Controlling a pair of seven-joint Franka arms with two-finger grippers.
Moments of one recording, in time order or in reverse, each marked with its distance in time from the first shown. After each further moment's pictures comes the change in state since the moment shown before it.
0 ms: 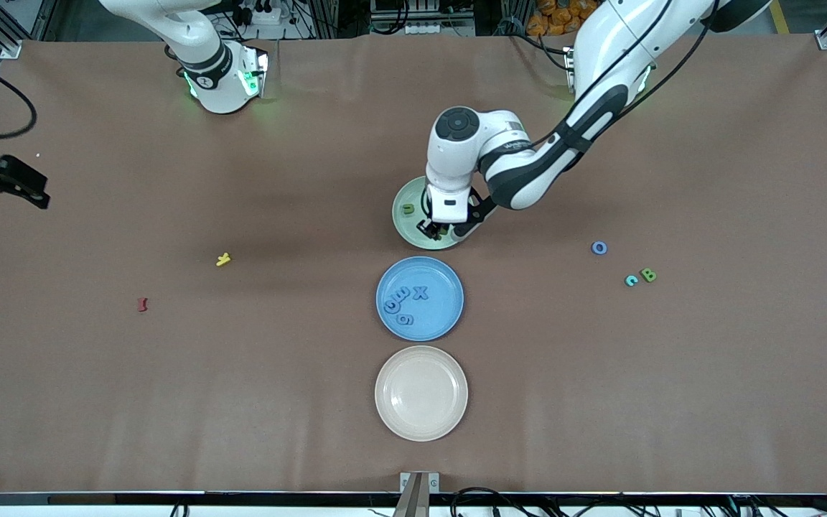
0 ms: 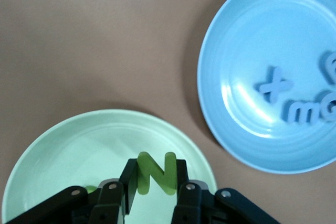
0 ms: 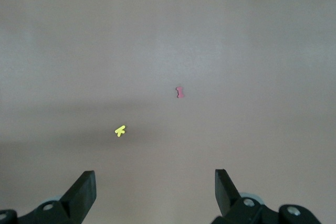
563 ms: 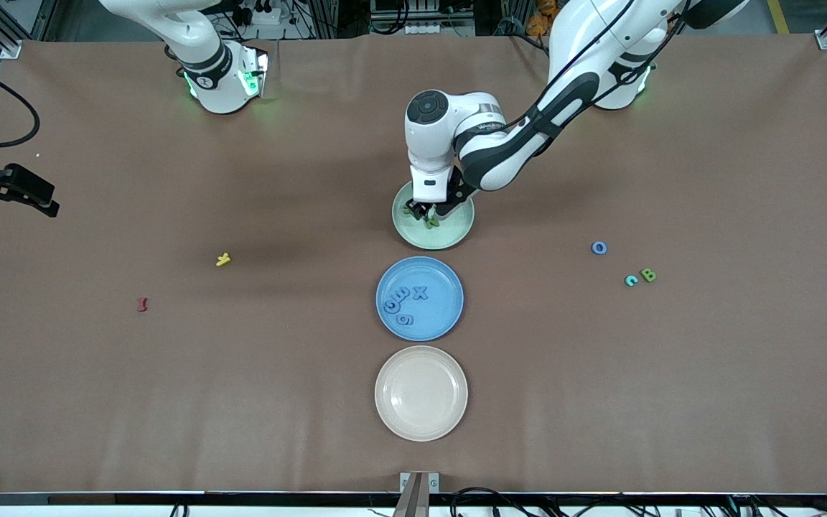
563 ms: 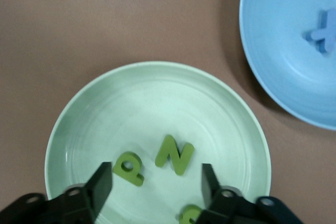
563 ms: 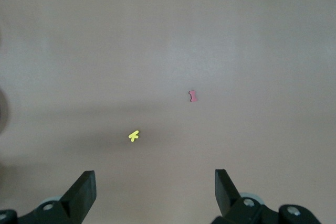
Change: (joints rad) left arm -0.094 0.002 0.002 0.000 -0.024 -0.123 -0.010; right arm -0.006 0.006 -0.004 -0.005 0.059 0.025 0.016
